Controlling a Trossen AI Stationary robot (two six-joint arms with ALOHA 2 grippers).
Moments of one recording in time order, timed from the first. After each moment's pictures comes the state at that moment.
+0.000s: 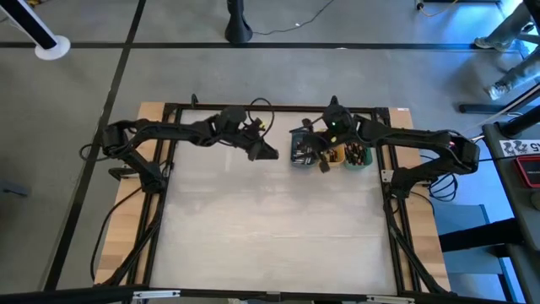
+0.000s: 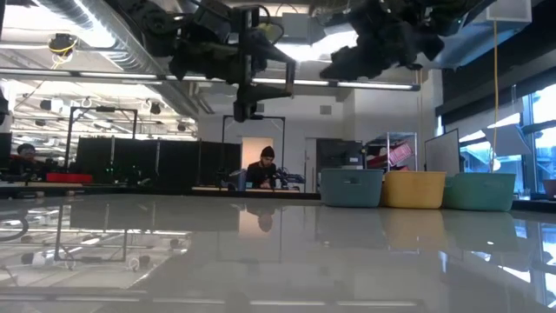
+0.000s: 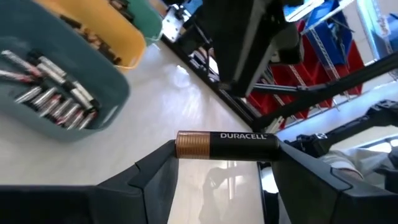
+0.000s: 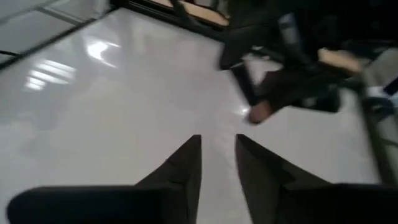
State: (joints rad) left arm 0.37 1.57 0.92 0.29 0.60 -0.66; right arm -0.38 1.34 0.92 -0.10 -0.60 -0.54
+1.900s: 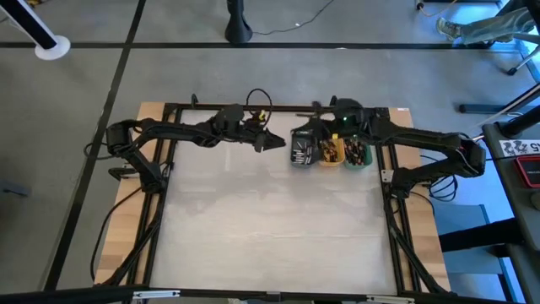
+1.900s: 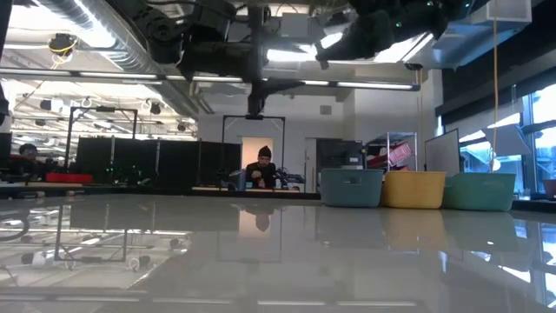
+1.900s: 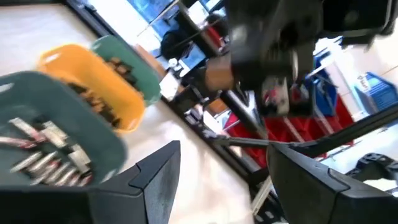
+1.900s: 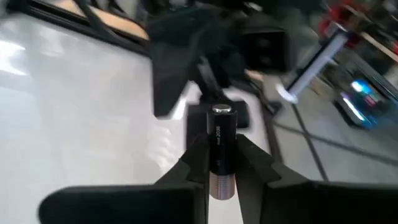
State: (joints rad) left arm 0.37 1.61 0.92 0.56 0.46 -0.78; right arm -0.37 1.27 0.97 -0.03 -0.31 -0.49
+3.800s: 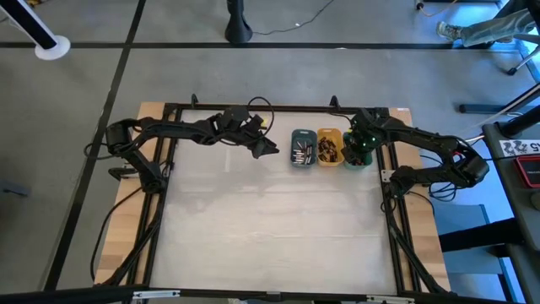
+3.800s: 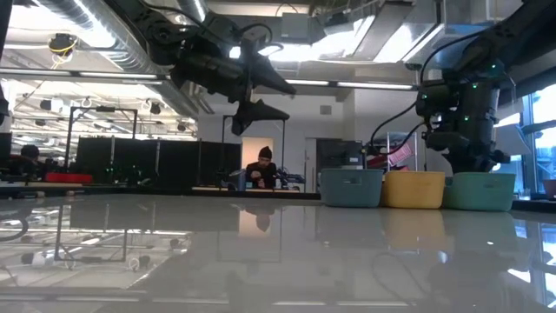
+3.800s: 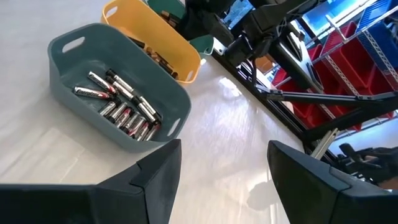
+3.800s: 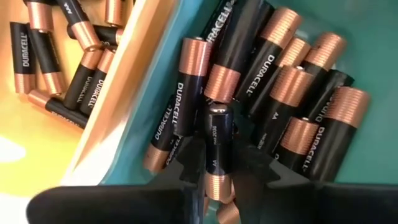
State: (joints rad) left arm 0.41 1.61 0.92 0.27 0.46 -0.54; right arm -0.88 1.23 0.61 -0.75 -0.12 0.19
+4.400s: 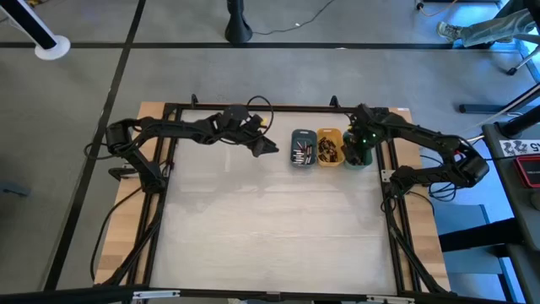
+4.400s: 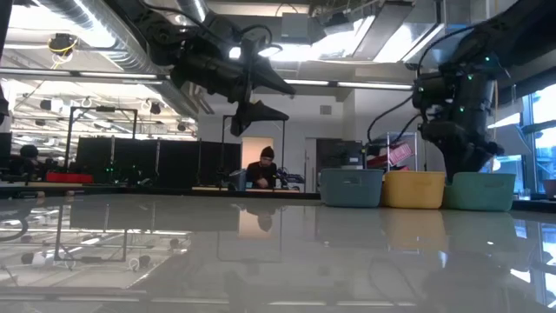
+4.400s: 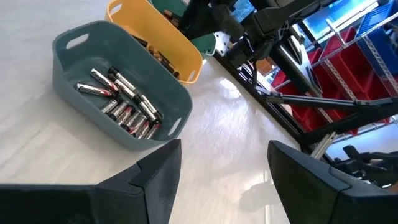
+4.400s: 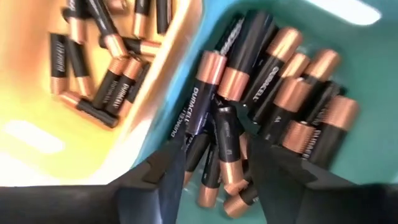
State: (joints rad) left arm 0.42 1.61 0.92 0.26 0.47 -0.57; right arm -0.88 1.23 0.68 -0.82 -0.15 0.18
